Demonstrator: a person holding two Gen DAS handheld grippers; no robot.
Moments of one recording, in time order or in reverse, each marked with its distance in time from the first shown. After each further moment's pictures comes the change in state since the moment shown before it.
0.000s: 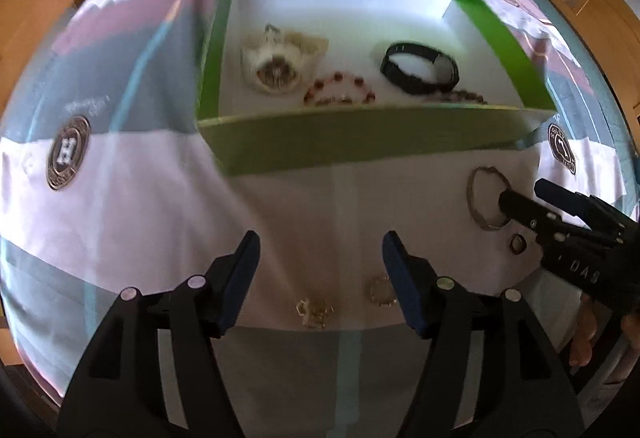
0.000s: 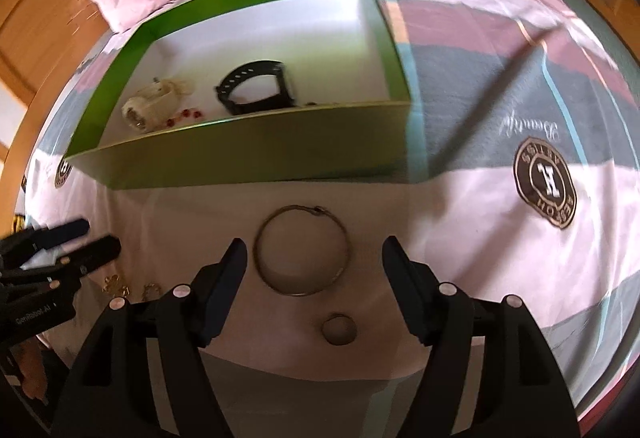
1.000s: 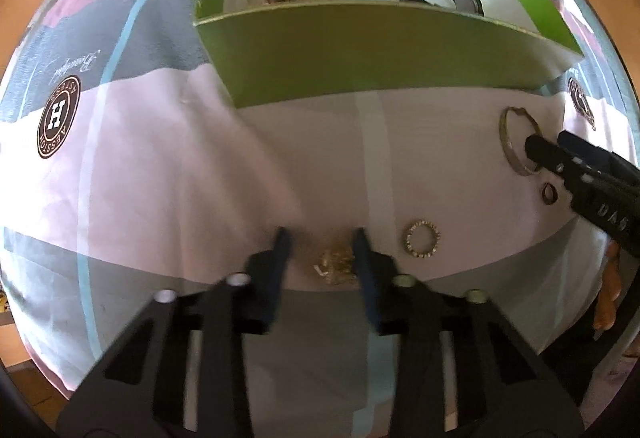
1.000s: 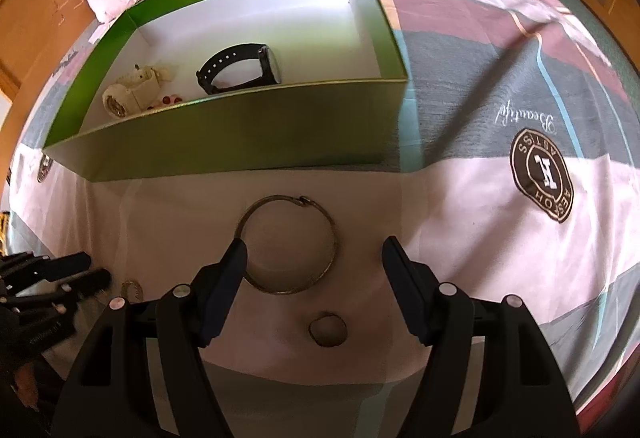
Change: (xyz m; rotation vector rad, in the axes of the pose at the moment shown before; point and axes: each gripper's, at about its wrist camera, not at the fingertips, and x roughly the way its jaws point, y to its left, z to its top) left arm 0.025 0.012 -0.018 0.020 0.141 0.020; right arm 0.012 0.010 -0.004 -0.051 0.018 -0.074
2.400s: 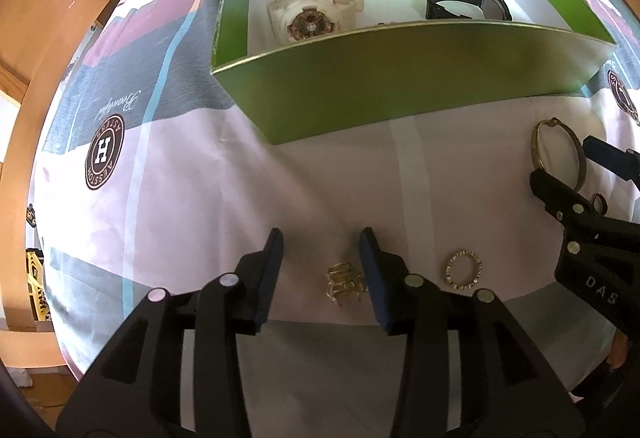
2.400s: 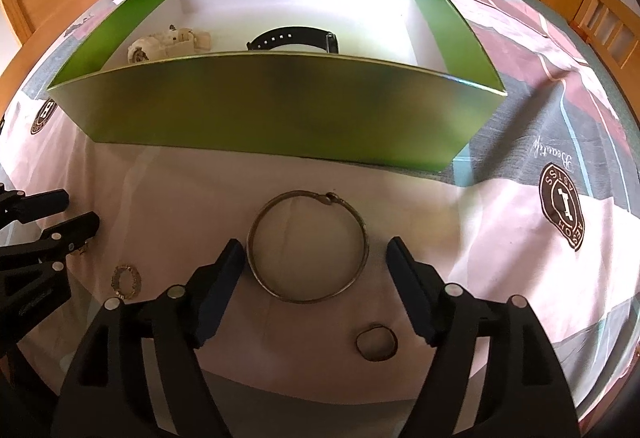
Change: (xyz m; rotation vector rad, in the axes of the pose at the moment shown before) left arm -0.001 -0.023 -0.002 0.054 -0.088 0.232; right arm 0.017 0.044 -0.009 -0.122 -0.044 -0.040
